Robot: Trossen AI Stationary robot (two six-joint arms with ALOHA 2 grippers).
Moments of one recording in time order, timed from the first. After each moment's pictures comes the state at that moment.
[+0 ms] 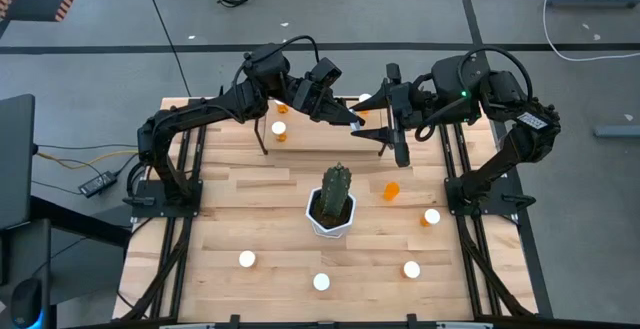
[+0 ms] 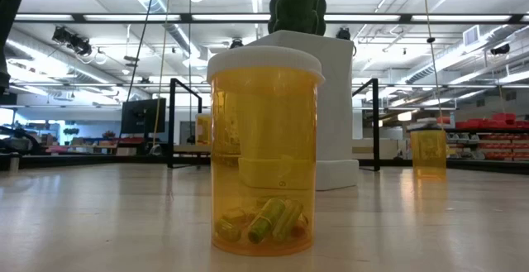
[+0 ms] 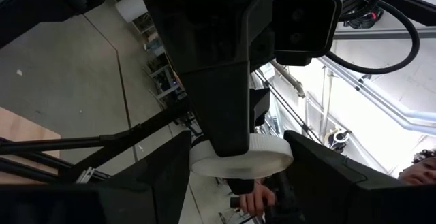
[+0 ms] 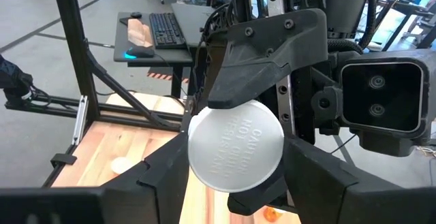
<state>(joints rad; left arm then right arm) 0.26 1.76 1.84 0.26 0.82 -1.27 0.08 1.51 2.18 -0.95 0.10 -0.14</state>
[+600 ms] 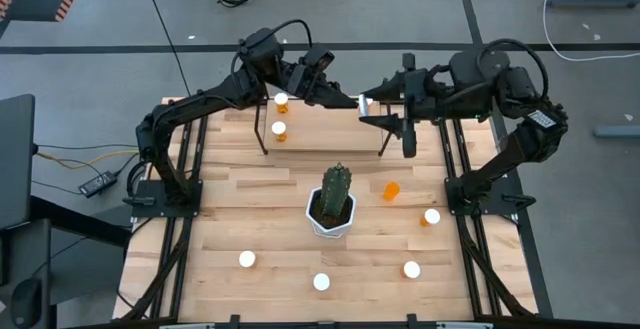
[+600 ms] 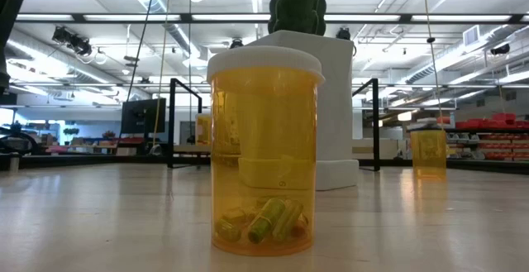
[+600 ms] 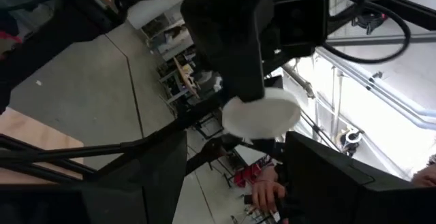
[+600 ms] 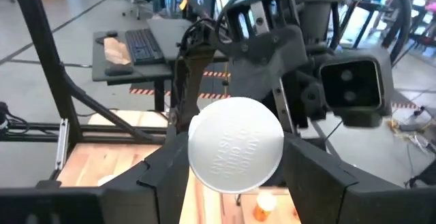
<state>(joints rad) 0.37 1.76 1.84 0.26 0.90 -1.25 0.08 1.47 2.18 -0.94 0.18 -0.08</state>
